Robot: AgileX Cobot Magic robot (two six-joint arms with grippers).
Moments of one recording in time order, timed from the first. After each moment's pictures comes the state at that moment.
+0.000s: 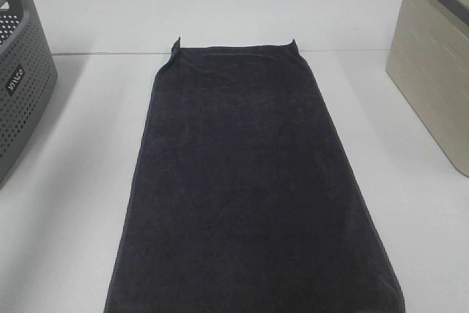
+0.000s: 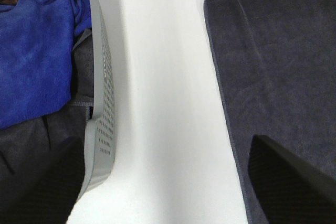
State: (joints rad) left arm -0.19 1.22 -1.21 0.03 0.92 -0.13; right arm 0.13 0.77 -1.17 0.09 1.22 0.04
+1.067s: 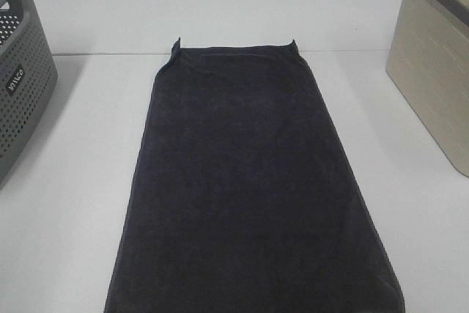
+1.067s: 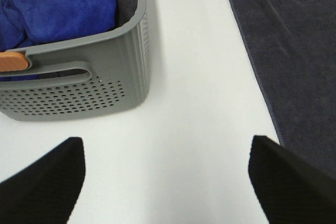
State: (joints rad) left arm -0.19 0.33 -0.63 0.10 1.00 -0.13; right arm 0.13 0.18 -0.75 0.06 1.22 -0.01
